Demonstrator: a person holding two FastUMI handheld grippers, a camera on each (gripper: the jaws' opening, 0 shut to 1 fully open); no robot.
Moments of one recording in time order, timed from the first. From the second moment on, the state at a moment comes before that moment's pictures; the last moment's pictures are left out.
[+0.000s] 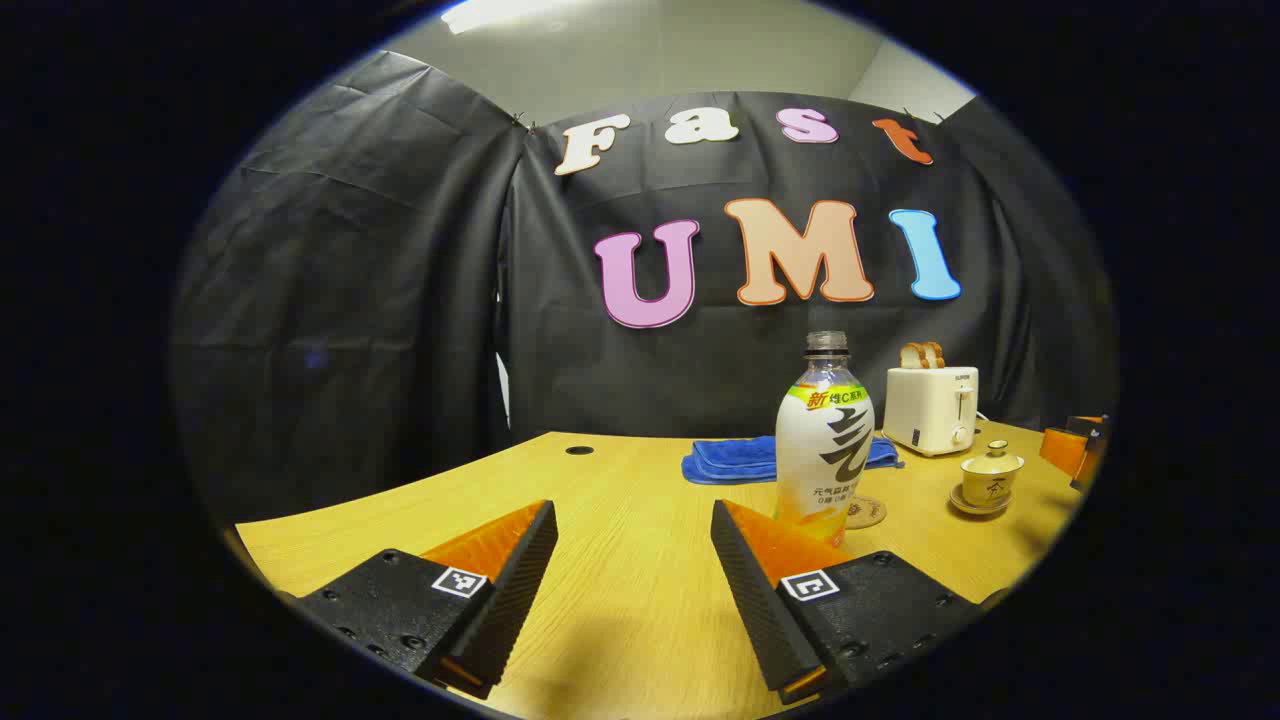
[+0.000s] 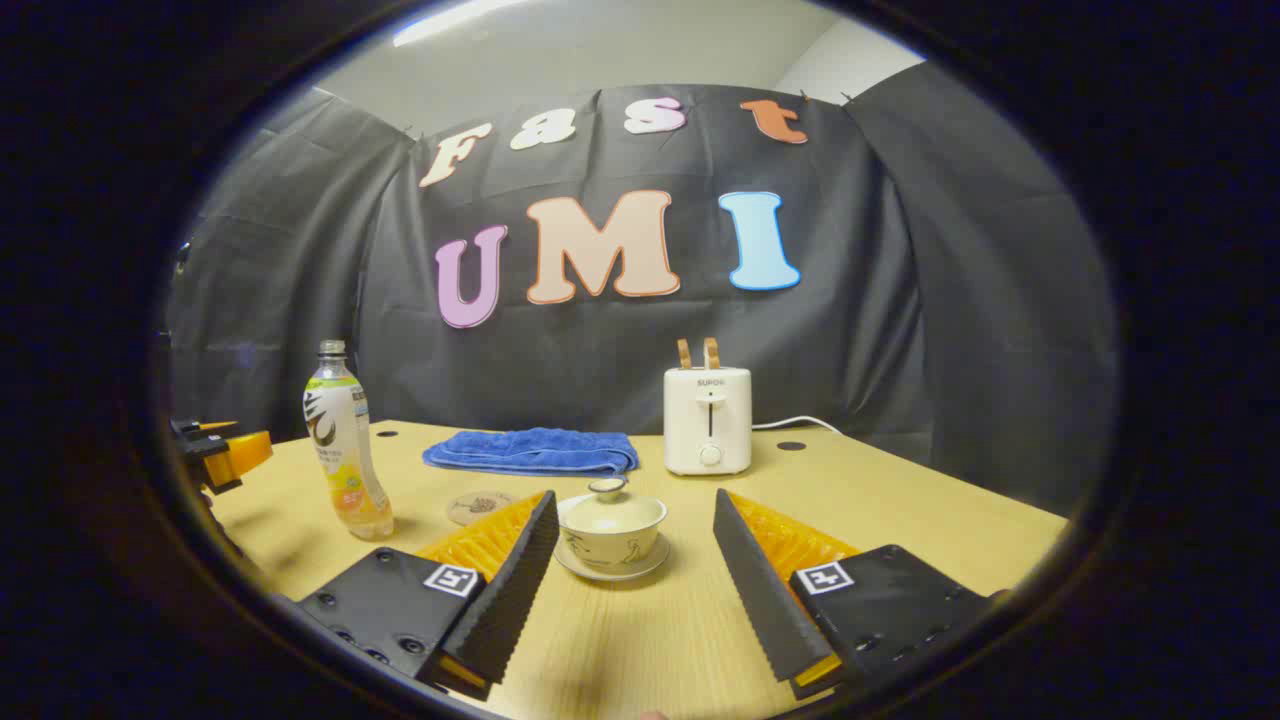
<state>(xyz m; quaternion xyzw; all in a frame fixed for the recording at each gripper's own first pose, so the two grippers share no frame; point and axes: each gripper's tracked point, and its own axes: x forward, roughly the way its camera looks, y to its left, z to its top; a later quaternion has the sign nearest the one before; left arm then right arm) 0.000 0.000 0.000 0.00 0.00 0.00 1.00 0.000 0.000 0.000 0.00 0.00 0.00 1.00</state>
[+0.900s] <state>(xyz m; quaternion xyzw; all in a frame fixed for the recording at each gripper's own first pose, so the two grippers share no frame) 0.000 0.001 -0.001 0.00 0.00 0.01 1.00 -0.004 -0.005 0.002 0.00 0.00 -0.01 1.00</state>
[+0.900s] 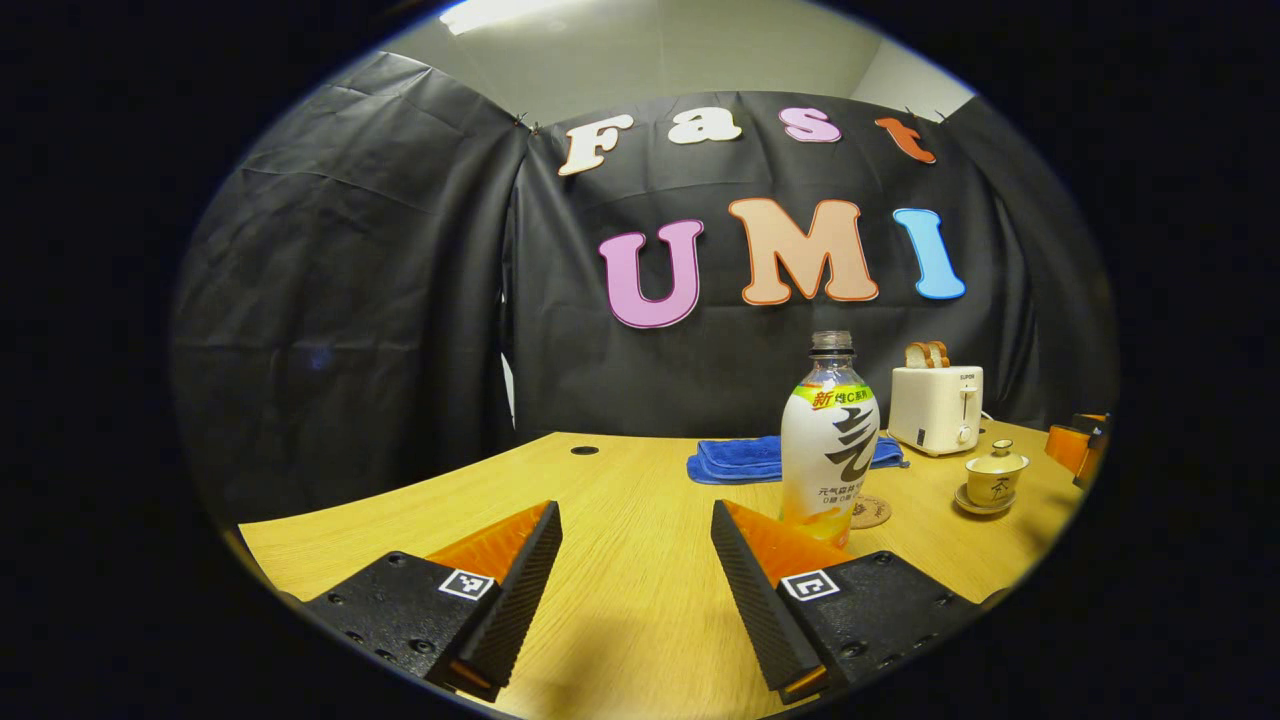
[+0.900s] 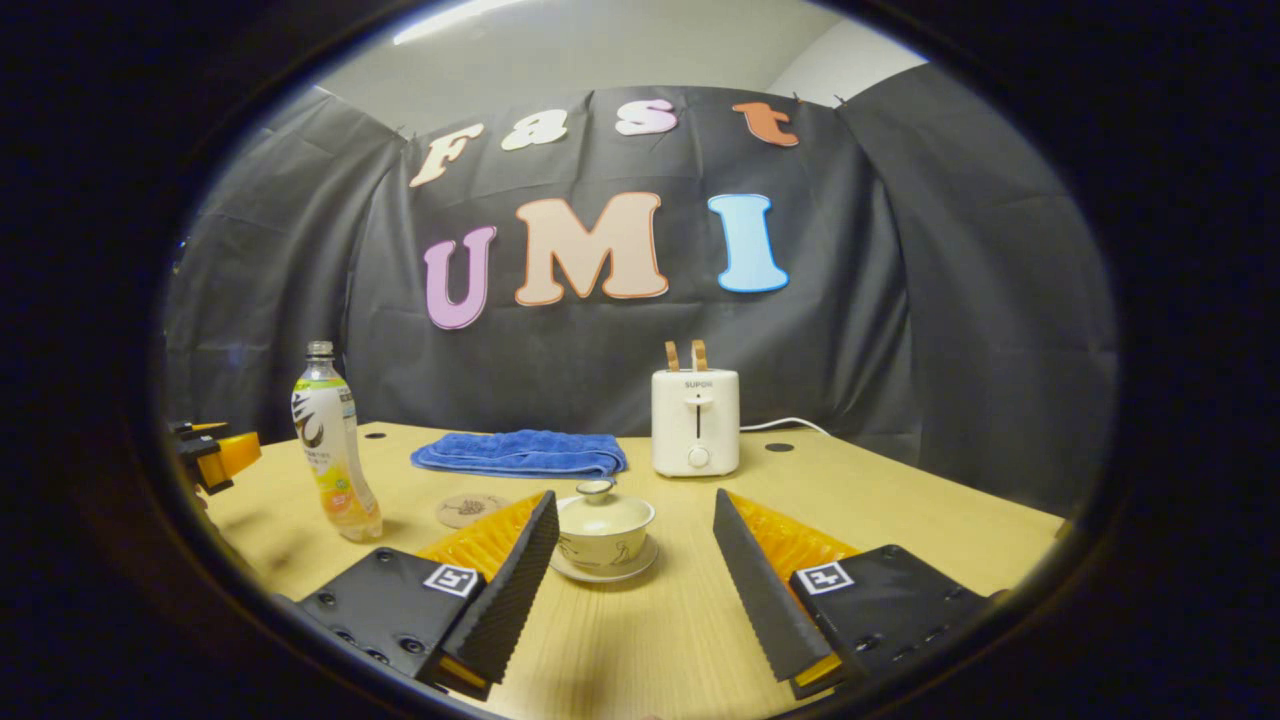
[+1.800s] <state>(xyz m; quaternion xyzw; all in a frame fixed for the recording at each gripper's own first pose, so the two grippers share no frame) -0.001 0.001 -0.001 0.00 0.00 0.01 1.00 0.018 0.020 0.000 0.00 0.00 0.05 1.00</state>
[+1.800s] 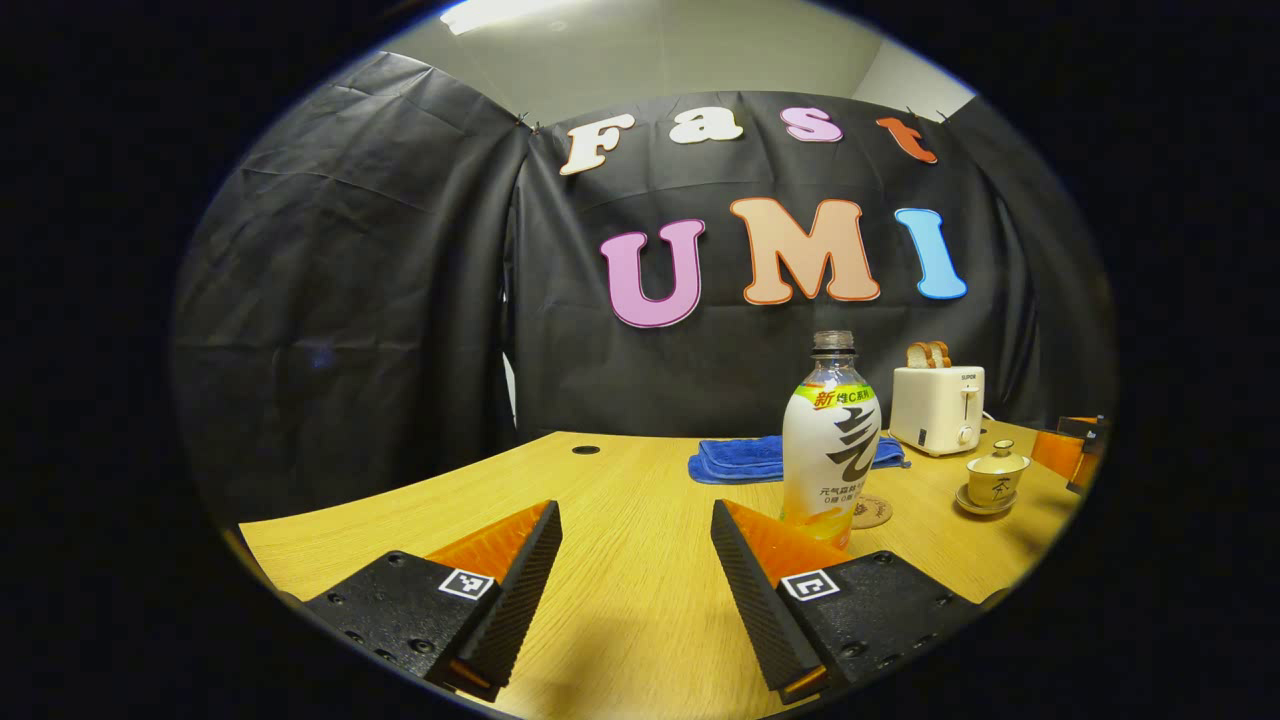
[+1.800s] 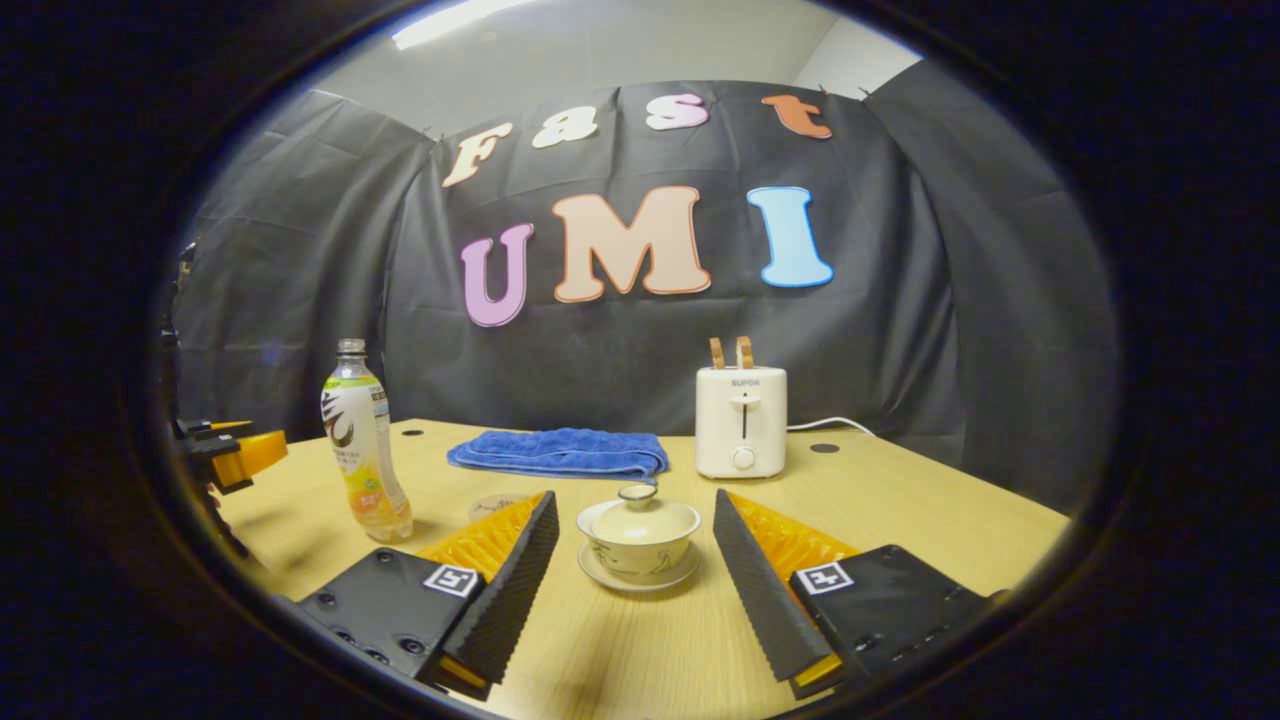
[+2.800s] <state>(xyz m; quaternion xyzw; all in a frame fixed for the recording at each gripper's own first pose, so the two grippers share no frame) -0.001 -0.001 -0.001 0.00 0.00 0.00 1.00 0.093 0.036 -0.025 -0.02 0.08 0.06 0.99</state>
